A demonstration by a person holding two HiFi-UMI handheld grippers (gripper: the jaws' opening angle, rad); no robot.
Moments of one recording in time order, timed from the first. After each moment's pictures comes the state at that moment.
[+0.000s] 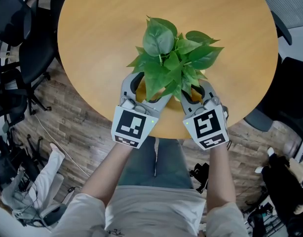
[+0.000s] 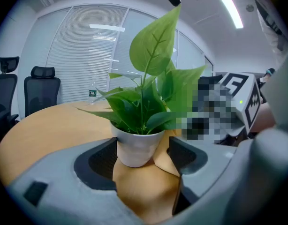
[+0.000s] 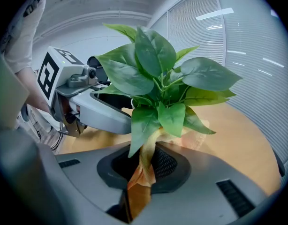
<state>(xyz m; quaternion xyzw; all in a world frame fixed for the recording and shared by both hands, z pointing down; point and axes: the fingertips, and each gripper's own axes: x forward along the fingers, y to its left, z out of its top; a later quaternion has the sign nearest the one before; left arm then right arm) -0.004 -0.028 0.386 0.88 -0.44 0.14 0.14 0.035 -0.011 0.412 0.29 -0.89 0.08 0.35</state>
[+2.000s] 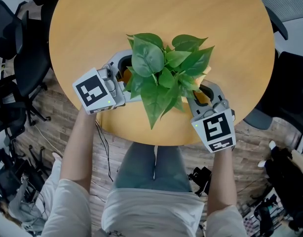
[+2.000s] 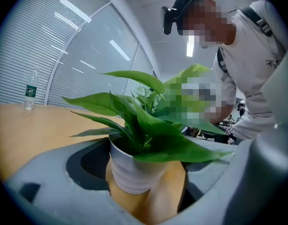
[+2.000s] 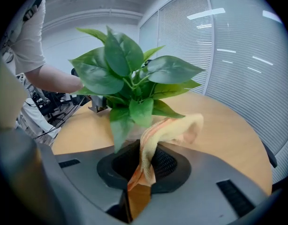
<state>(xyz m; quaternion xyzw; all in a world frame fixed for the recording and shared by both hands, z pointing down) -0.006 -0.059 0.366 0.99 -0.08 0.07 0.10 0.063 -0.037 0.409 0.34 -0.87 0.09 0.35</state>
